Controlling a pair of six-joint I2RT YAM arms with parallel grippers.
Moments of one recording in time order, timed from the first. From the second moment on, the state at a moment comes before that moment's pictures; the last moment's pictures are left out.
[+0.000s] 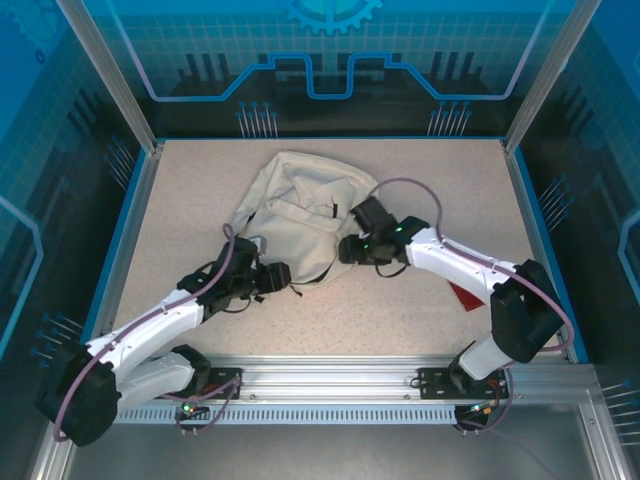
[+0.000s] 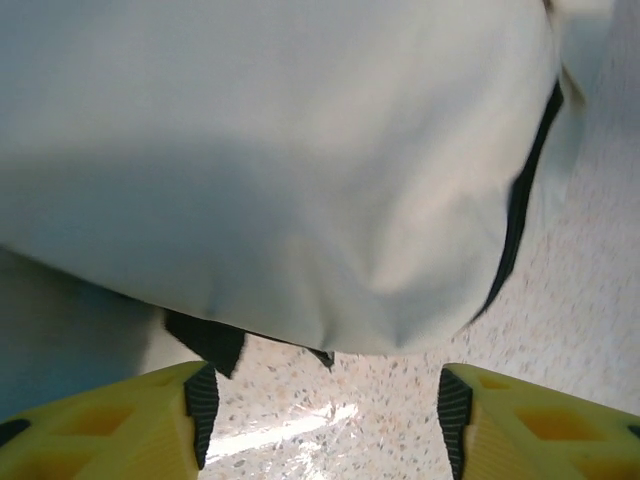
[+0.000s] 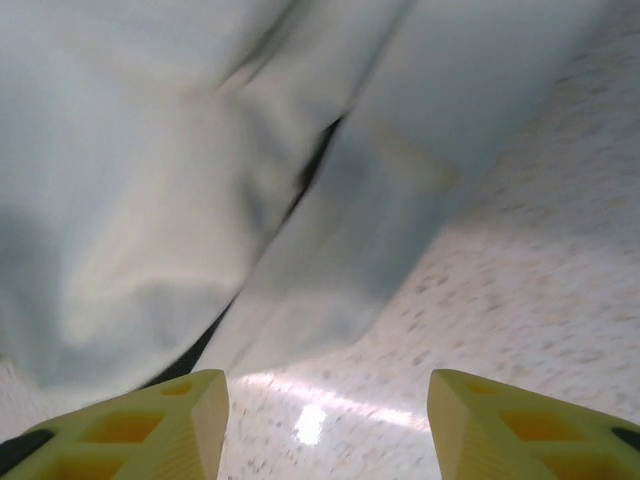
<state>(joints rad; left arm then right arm) -0.49 1.03 0.55 -0.34 0.12 -0.72 0.71 1.54 1.10 -0.64 0.00 0.62</state>
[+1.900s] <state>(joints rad) -0.12 1.15 0.58 -0.29 0.40 -0.99 1.12 2.00 1.46 -0.67 0.23 0.62</state>
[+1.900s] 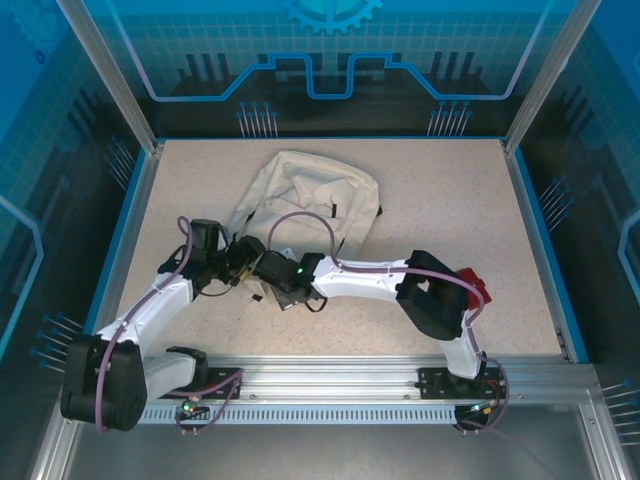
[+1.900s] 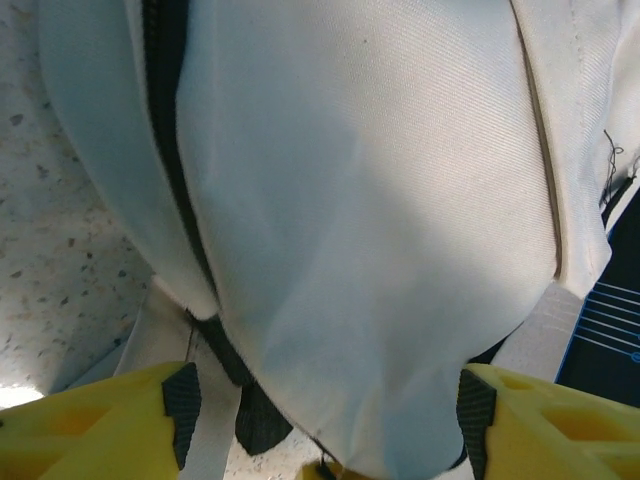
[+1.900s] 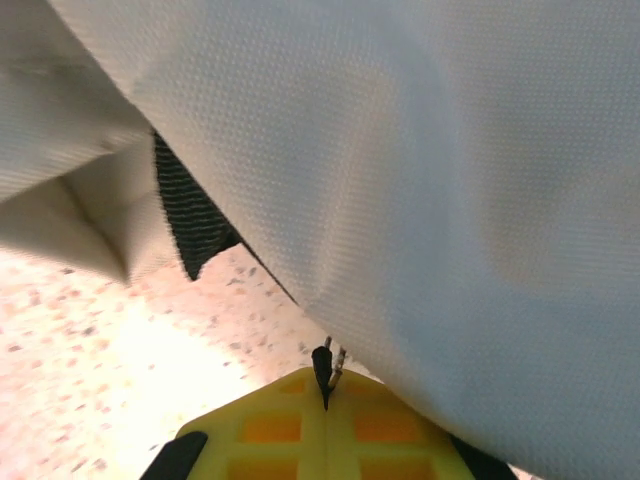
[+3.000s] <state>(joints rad) -0.12 1.32 0.57 -0.19 0.31 -1.07 0.97 1.96 1.56 -1.07 0.24 0.63</state>
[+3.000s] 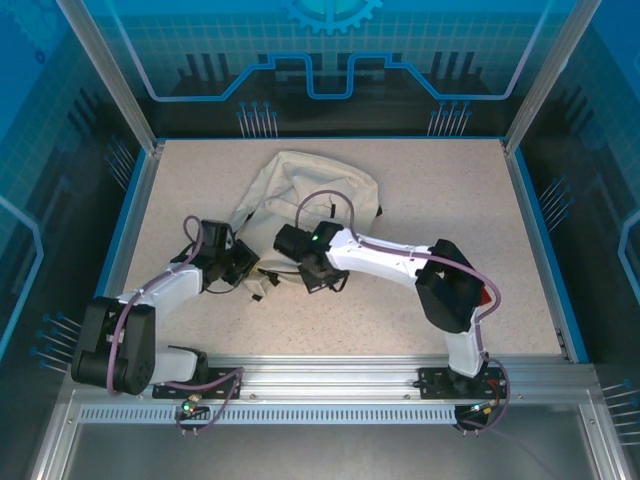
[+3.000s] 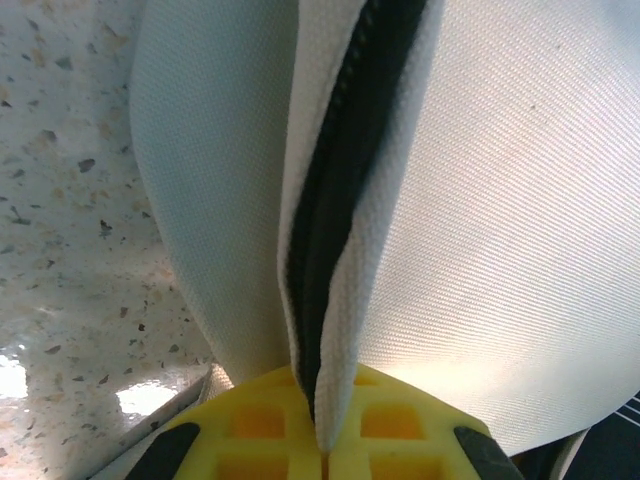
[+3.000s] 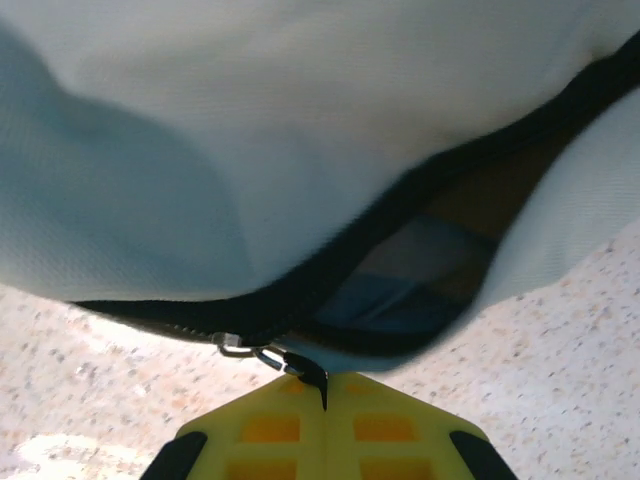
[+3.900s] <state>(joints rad) -0.11 1.38 0.58 -0.15 0.34 -1.03 0.88 1.91 1.52 -0.99 0.08 0.50</state>
